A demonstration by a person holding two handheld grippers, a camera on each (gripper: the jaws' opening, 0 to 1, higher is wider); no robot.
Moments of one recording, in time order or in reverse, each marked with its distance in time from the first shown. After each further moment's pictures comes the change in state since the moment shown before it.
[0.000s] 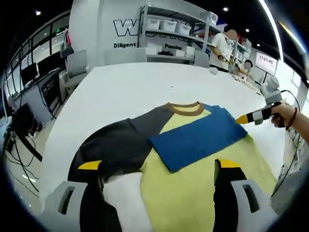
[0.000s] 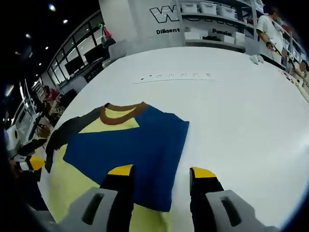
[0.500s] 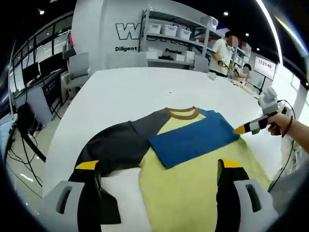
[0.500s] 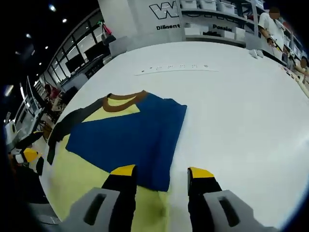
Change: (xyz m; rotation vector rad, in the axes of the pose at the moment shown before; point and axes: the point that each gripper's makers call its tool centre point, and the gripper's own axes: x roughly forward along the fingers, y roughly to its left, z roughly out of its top) left arm -0.029 -0.007 0.009 -0.021 -0.049 -0.016; right arm -0.013 0.000 -0.023 -0.002 0.036 0.012
